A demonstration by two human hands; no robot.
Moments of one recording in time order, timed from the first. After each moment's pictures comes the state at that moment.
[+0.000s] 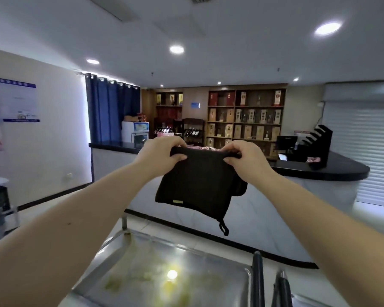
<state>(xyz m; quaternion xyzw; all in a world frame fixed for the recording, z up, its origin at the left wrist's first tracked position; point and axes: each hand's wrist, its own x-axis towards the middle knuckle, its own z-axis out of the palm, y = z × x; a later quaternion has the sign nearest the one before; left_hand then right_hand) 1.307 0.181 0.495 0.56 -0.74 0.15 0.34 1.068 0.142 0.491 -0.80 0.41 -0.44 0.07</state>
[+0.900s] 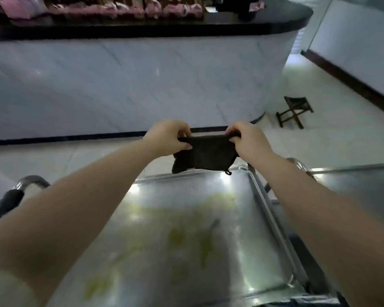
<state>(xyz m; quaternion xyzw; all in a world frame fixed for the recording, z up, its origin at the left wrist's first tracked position) 1.375 -0.223 0.197 0.46 -0.86 -0.20 0.11 1.154 -0.143 0.181 -0.60 0.74 -0.29 0.13</state>
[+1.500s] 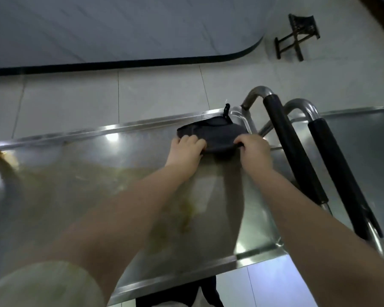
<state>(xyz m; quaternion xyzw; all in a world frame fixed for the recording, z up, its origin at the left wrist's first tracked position) 1.279 -0.170 -0.056 0.42 -0.90 -0.14 0.02 1.087 -0.097 -0.030 -0.57 0.80 -0.15 0.10</state>
